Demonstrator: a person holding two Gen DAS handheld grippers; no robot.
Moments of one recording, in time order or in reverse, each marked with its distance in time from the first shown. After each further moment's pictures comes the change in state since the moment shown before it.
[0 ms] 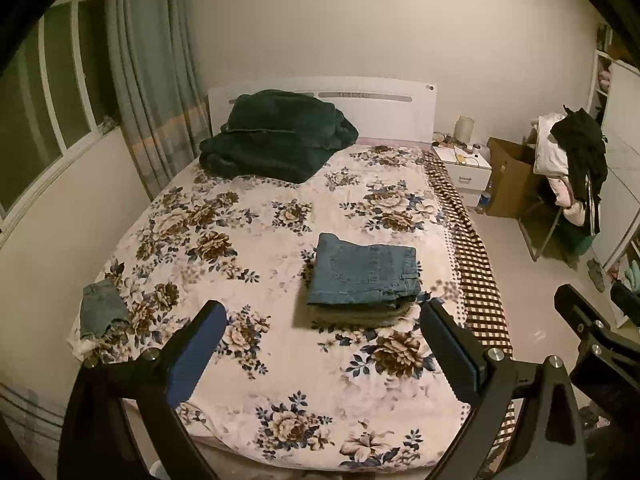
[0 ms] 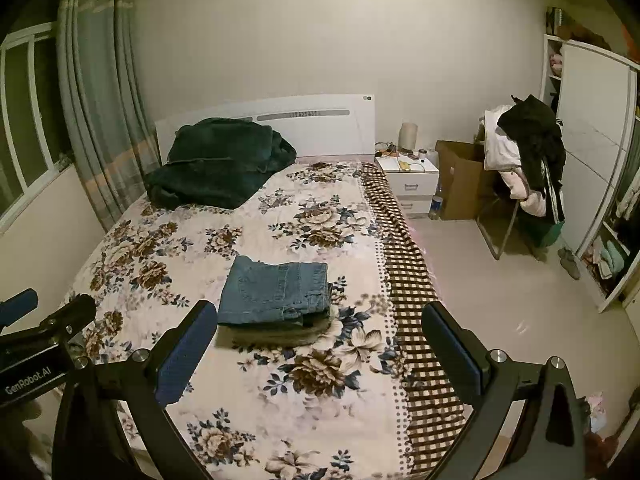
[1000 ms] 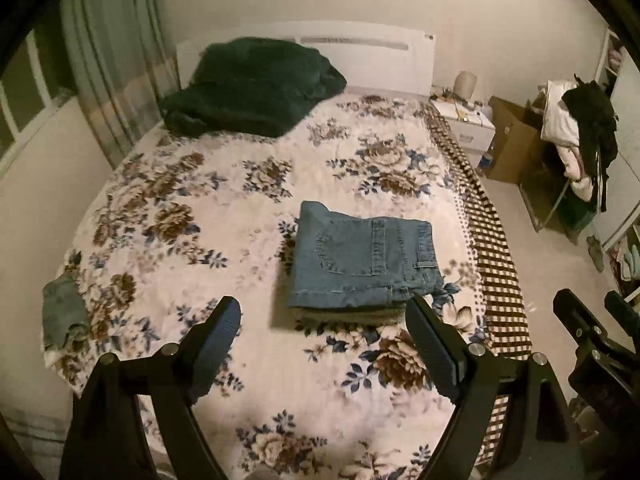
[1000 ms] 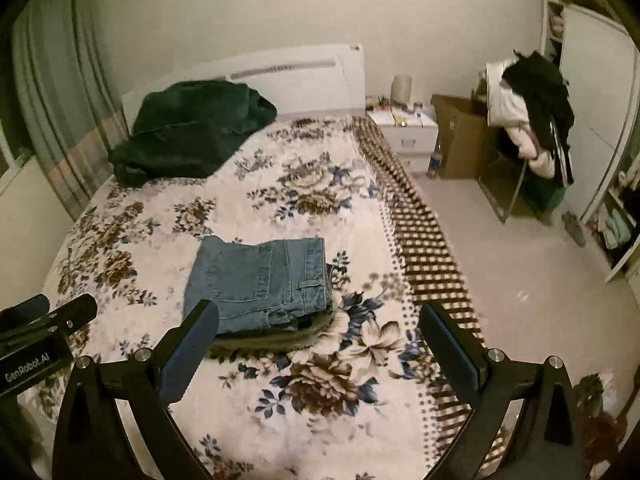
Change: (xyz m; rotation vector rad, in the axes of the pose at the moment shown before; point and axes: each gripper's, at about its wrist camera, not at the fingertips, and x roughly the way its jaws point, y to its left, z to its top) left arm 0.173 0.004 0.028 0.017 0.177 -0.052; right arm 0.236 0.013 -0.002 0.047 0.130 -0.047
